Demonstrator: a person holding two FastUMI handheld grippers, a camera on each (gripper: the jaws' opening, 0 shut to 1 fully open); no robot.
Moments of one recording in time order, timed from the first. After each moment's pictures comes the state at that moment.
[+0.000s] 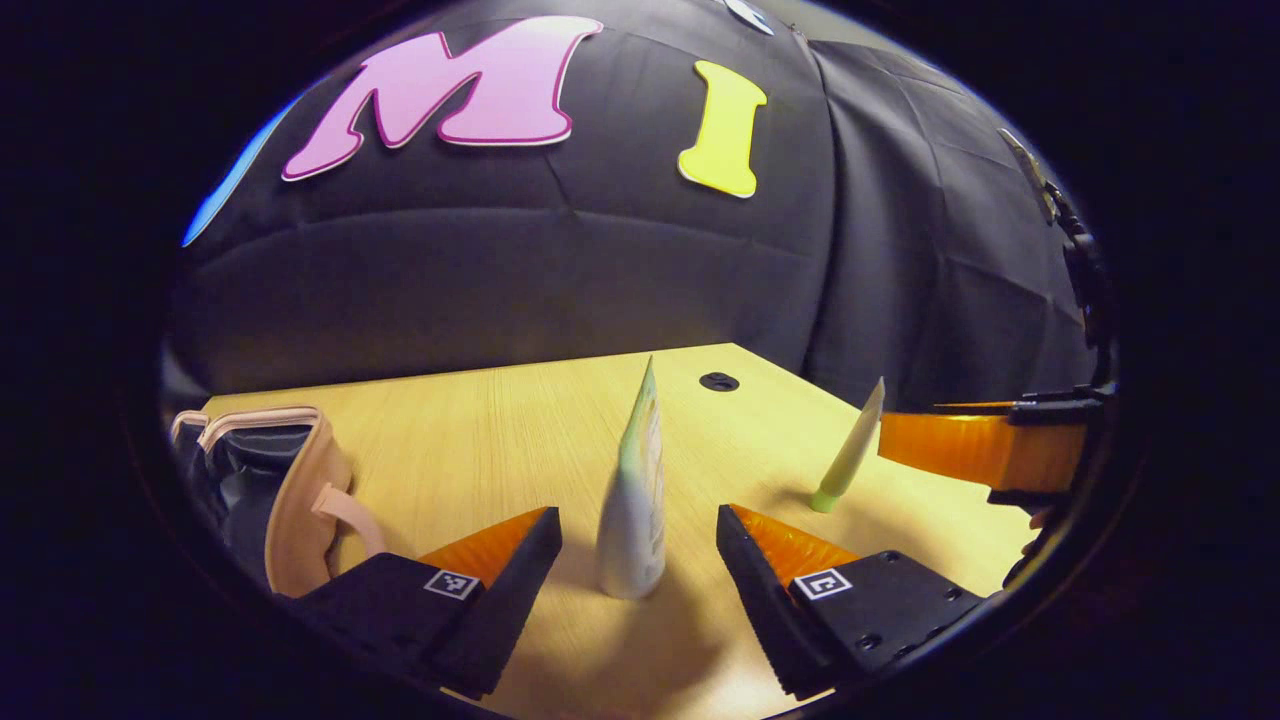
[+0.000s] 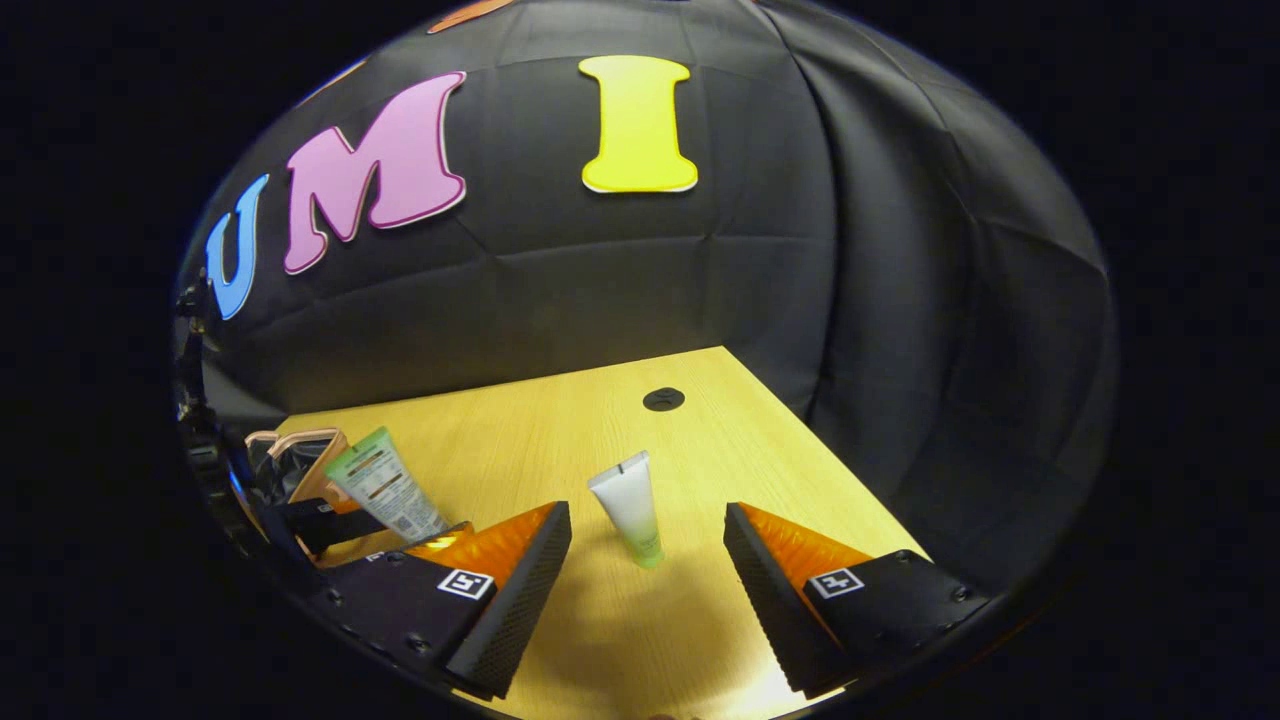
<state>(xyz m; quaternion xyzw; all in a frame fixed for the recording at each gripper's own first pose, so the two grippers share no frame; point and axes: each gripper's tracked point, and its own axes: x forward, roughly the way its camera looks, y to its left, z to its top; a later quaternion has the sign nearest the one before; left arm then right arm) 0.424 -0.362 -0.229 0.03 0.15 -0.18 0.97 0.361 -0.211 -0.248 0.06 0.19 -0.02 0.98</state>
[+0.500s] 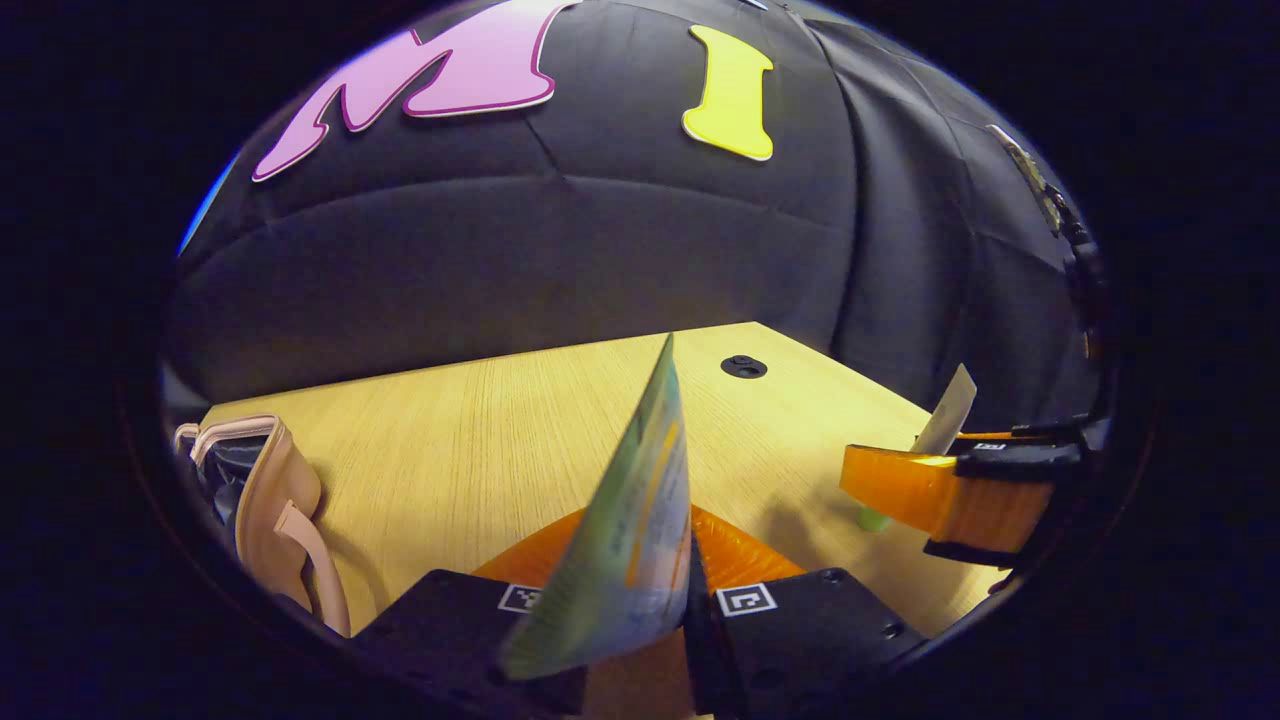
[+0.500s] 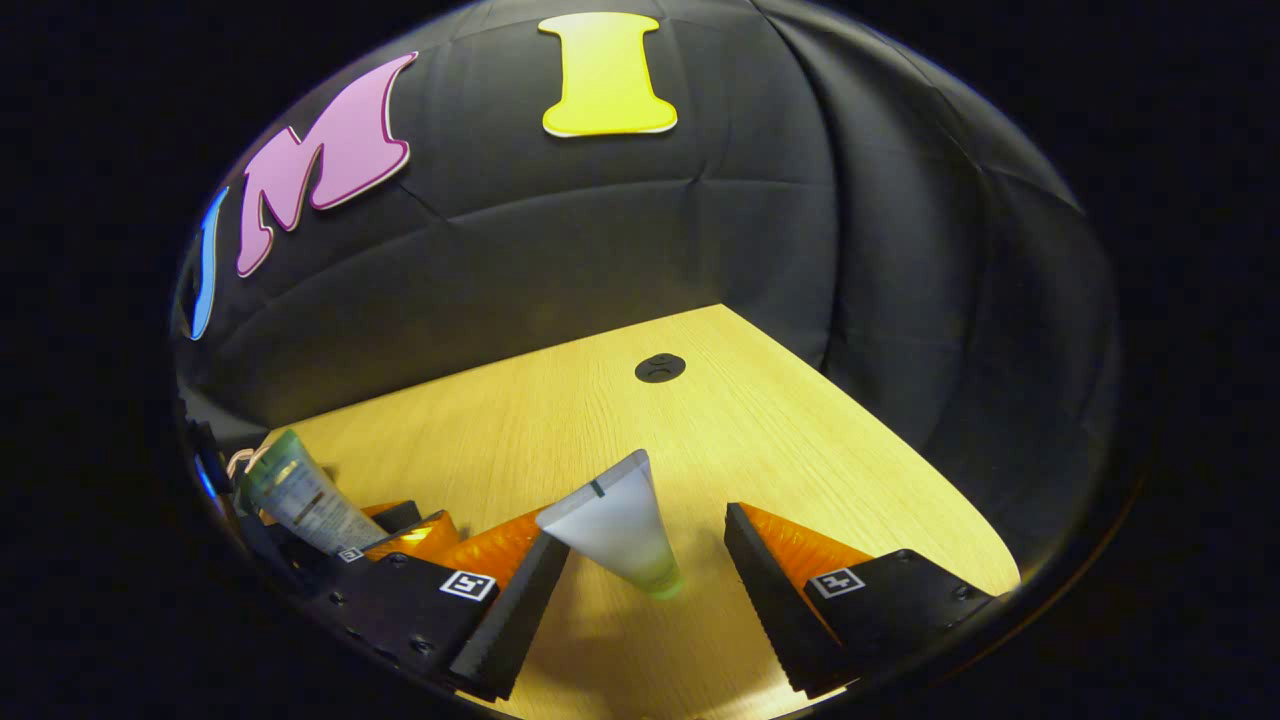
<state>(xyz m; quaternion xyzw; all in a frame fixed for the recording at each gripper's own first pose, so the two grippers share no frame) 0.454 -0.372 -0.245 0.04 0.17 -0.17 0.97 0.412 -0.206 -0.299 0.08 0.23 -0.05 0.97</state>
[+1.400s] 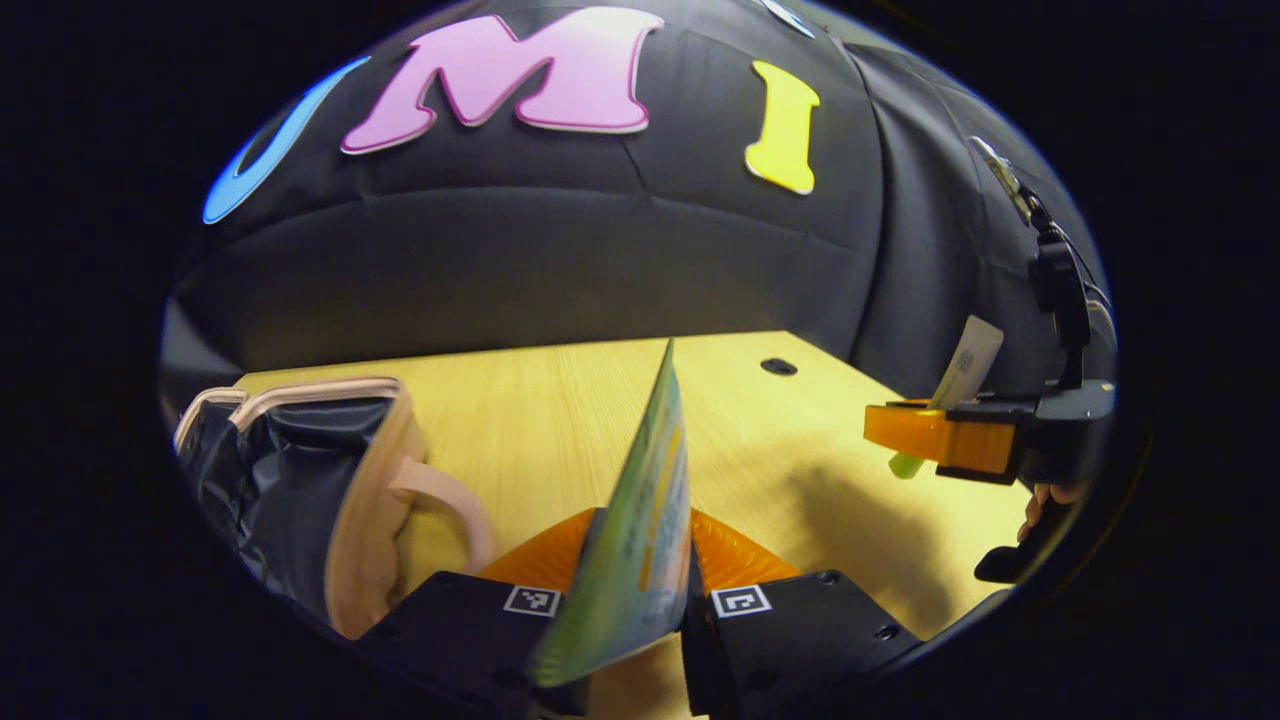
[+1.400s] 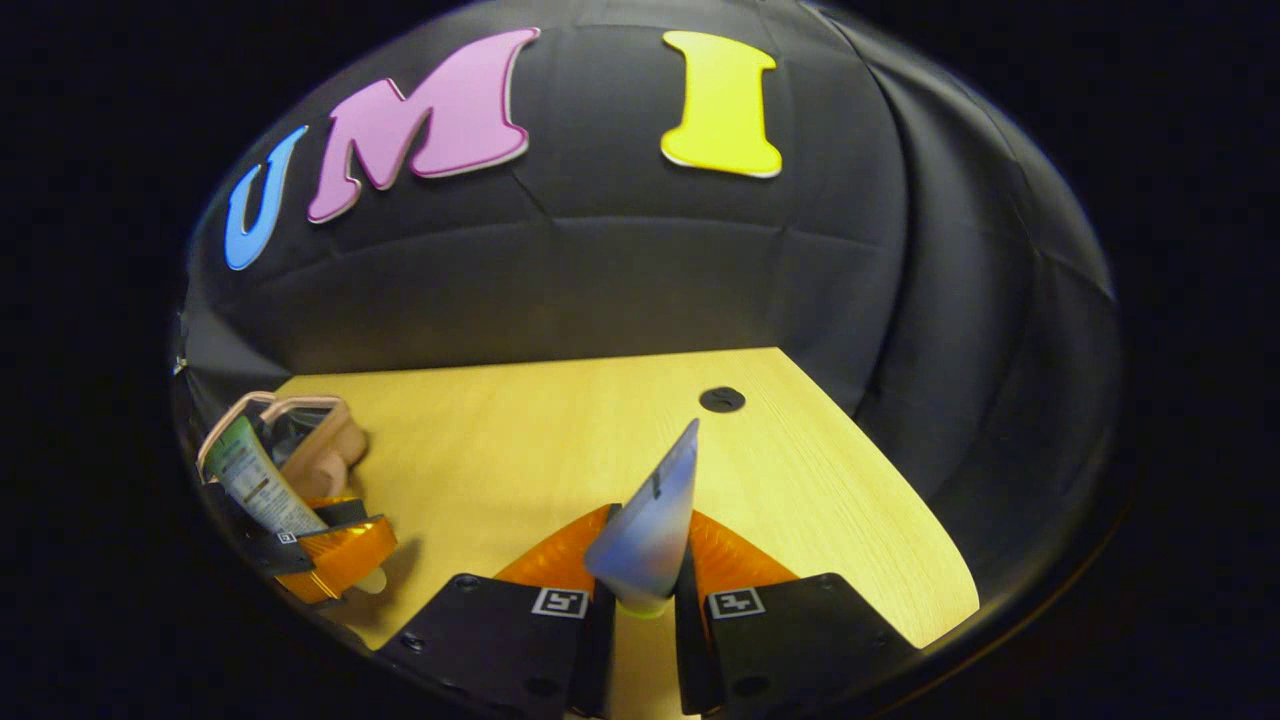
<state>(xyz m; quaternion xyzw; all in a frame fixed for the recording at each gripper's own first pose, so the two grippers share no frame) 0.390 -0.274 -0.205 -0.01 0.15 -0.13 0.98 0.380 -0.136 -0.242 -0.01 0.18 0.03 0.98</state>
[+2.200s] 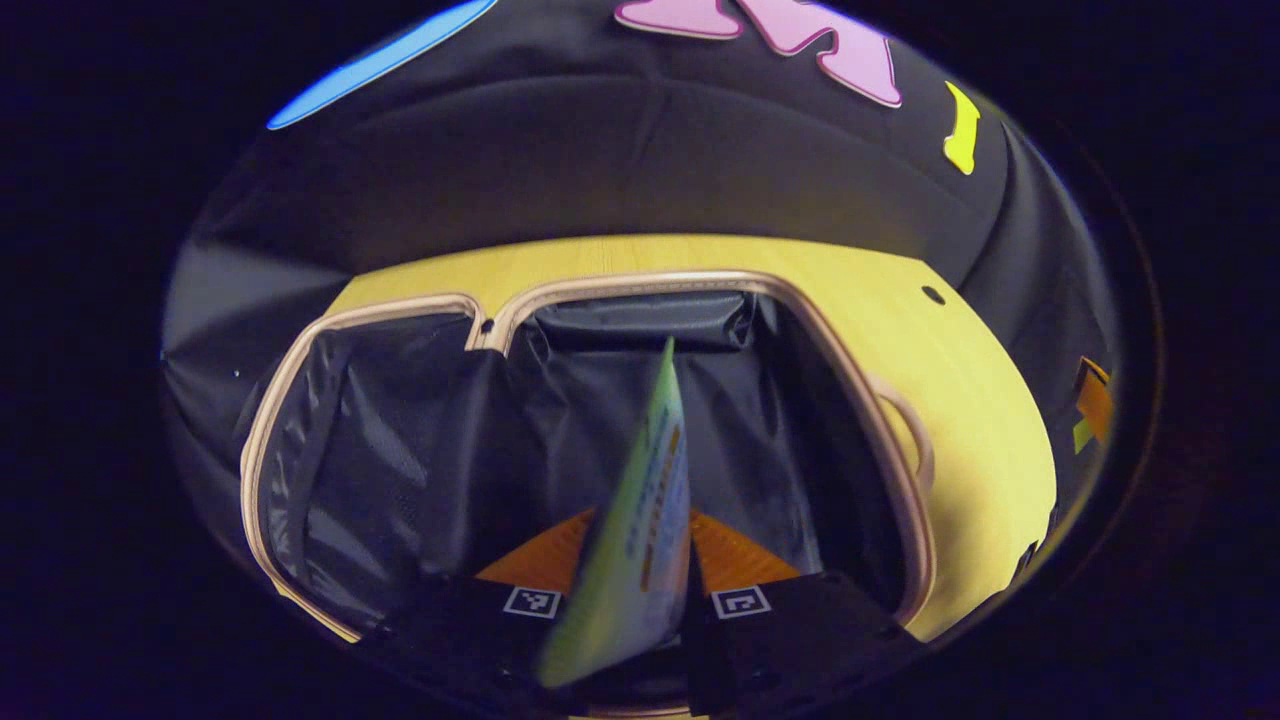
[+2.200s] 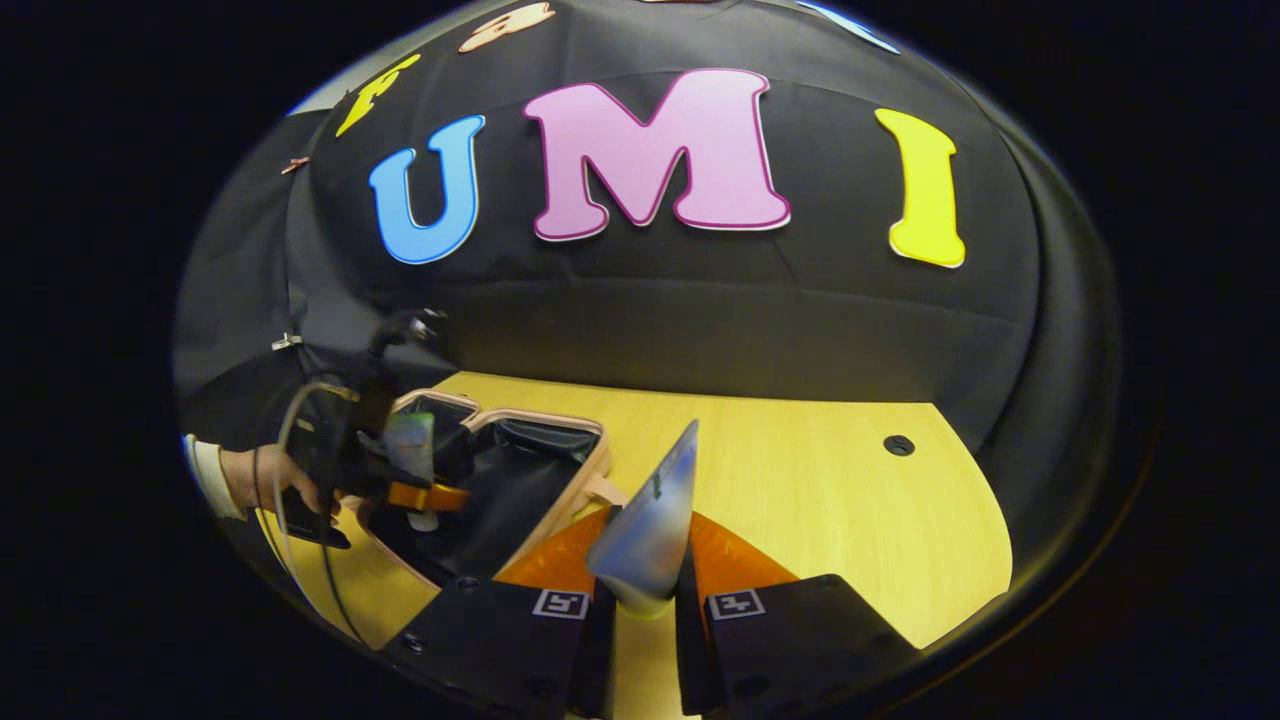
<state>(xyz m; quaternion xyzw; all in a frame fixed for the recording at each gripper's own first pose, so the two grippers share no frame) 0.364 -0.002 -0.261 0.00 0.42 -0.04 0.91 0.288 0.063 -0.172 -0.02 0.17 0.21 0.96</state>
